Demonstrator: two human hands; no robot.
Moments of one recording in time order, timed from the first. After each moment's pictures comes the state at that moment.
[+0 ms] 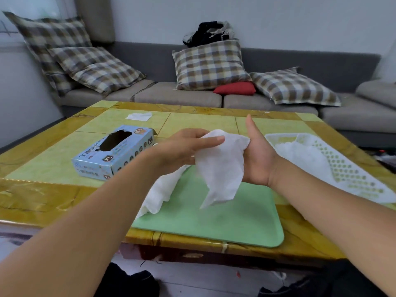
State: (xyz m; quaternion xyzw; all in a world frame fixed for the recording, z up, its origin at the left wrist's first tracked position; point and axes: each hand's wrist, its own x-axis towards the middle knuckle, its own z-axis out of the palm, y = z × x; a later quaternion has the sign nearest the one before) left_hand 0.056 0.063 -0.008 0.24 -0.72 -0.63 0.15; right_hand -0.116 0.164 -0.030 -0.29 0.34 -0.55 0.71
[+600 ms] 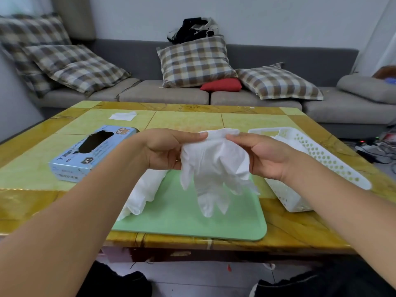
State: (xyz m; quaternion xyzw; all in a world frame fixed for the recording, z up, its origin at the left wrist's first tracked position) left_hand 0.043 0.069 0.007 0.28 -0.61 -0.74 0.04; right_hand -0.148 0.207 -0.017 -0.33 0.50 -0.57 0.56
